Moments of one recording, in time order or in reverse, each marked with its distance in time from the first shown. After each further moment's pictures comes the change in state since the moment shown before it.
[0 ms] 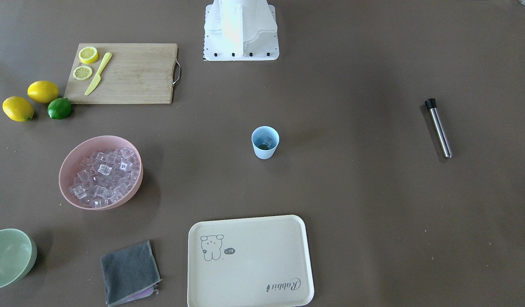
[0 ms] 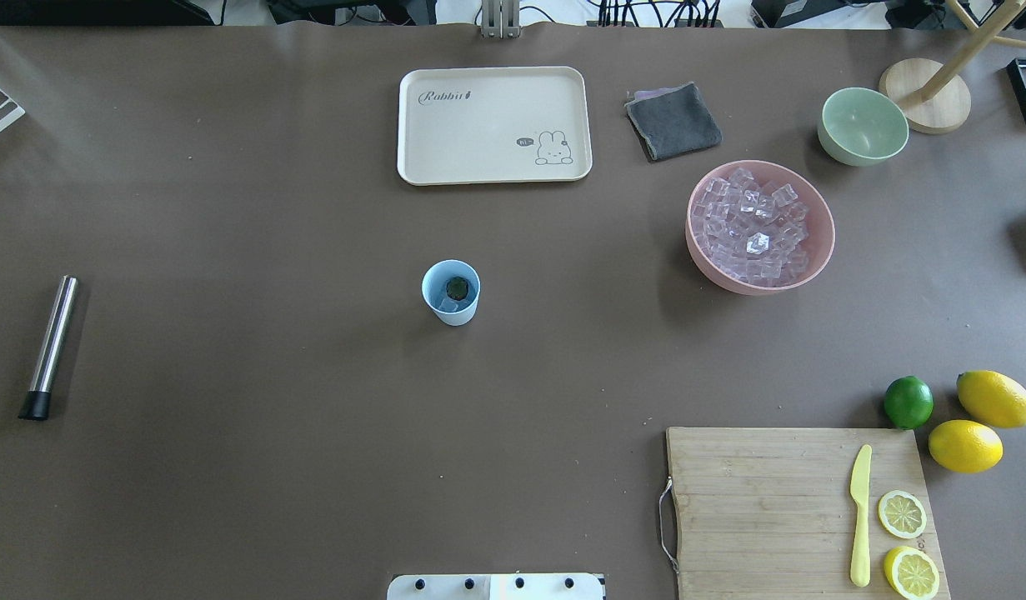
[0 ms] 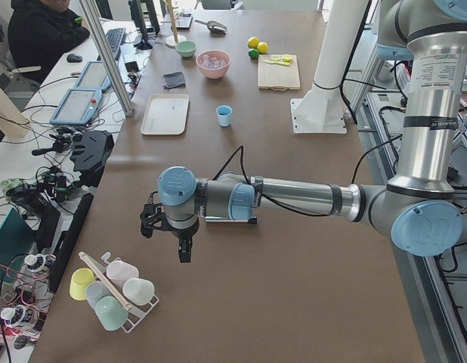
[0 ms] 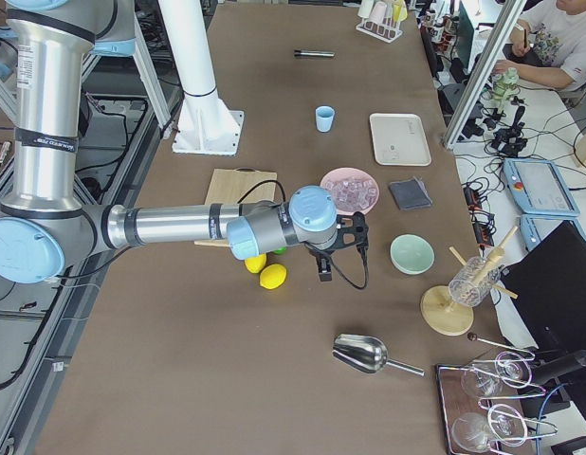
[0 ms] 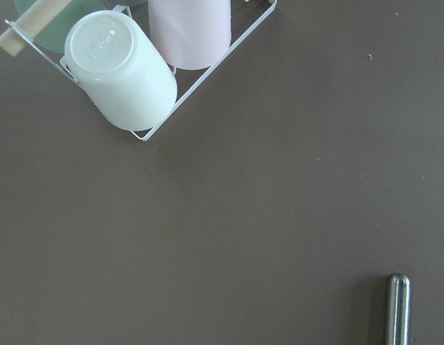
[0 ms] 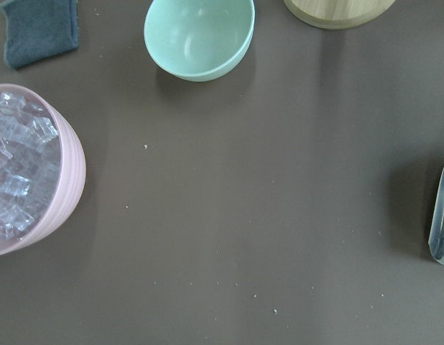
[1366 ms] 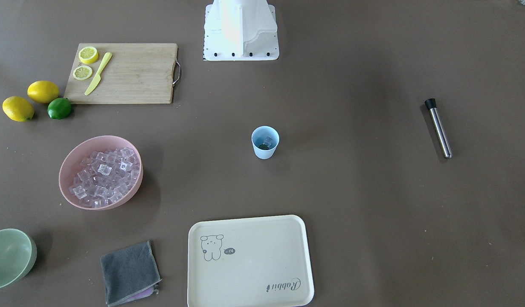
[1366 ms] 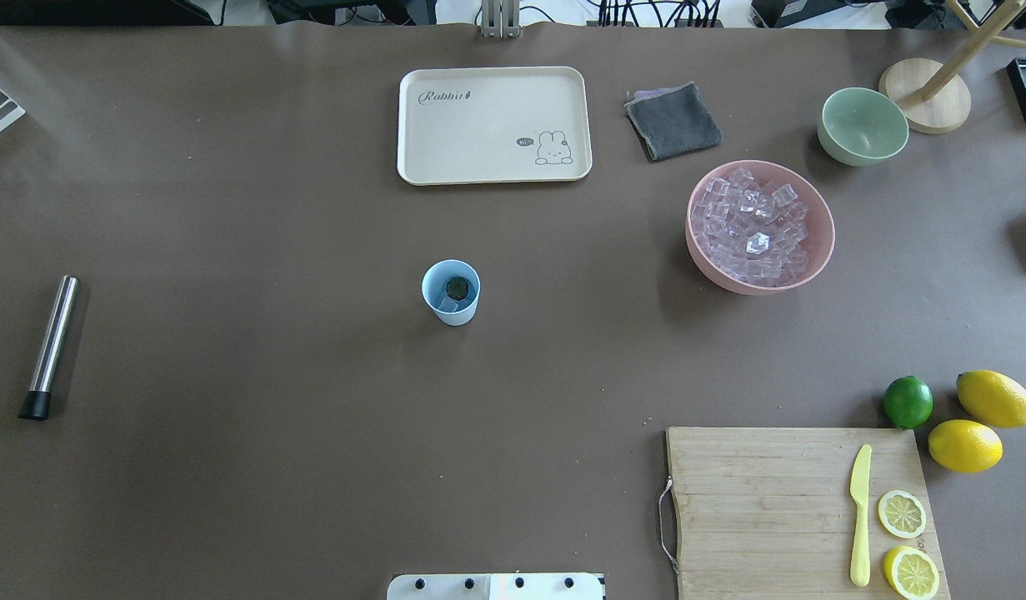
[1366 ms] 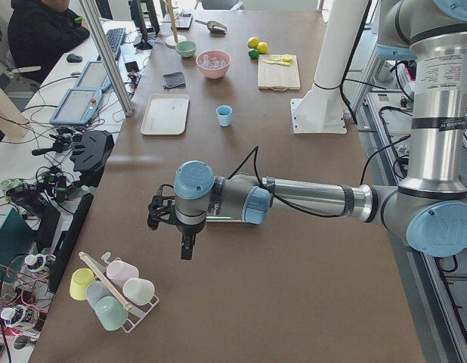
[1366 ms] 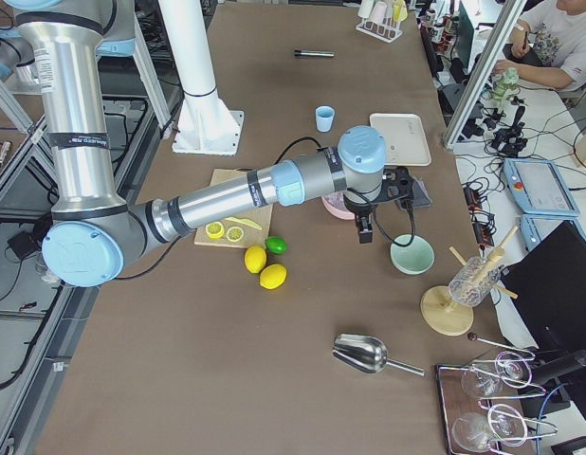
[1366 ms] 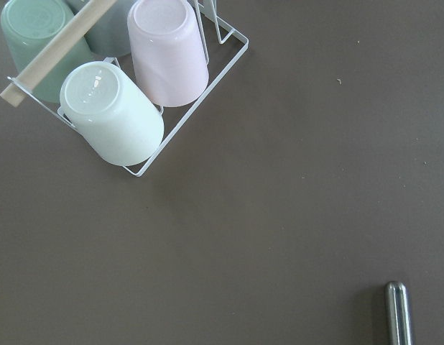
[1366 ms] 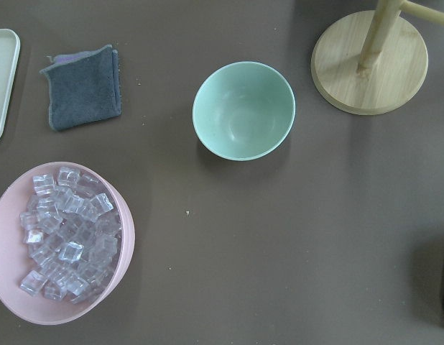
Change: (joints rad) left arm -0.005 0.069 -0.068 -0.132 0.030 -0.014; right arm 0.007 0.193 0.030 -0.225 -0.032 -0.031
